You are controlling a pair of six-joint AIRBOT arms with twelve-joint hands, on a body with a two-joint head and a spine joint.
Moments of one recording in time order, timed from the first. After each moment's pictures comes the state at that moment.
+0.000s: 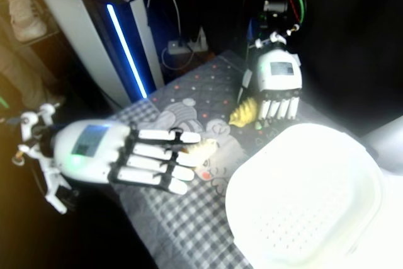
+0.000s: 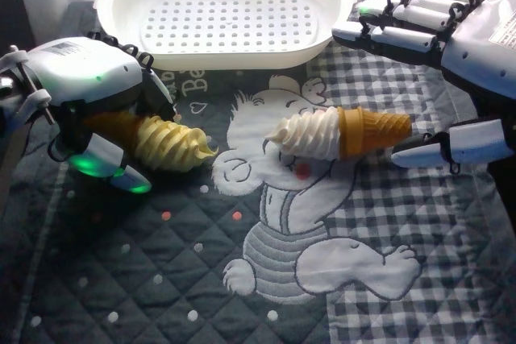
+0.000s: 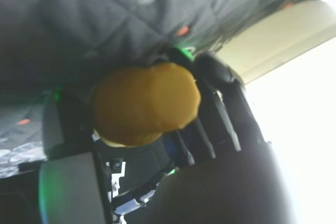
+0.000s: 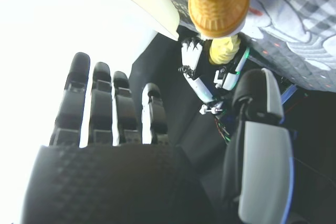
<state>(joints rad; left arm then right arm) 0.64 -1.10 1.19 -0.08 -0.35 1.29 -0.93 -0.88 1.17 -0.17 0.92 -0.83</state>
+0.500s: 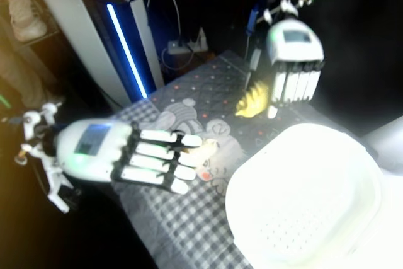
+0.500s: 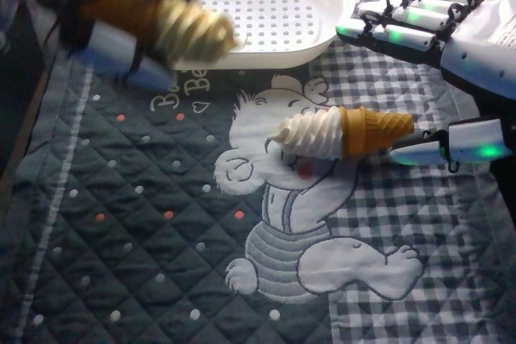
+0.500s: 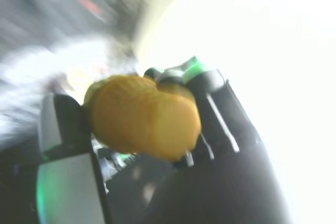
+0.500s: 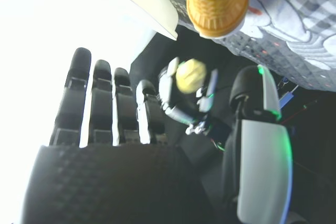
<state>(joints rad) 0.41 -1.10 1.23 0.02 -0.45 1.25 -0.93 -0.88 1.17 -0.17 0.92 -0.83</state>
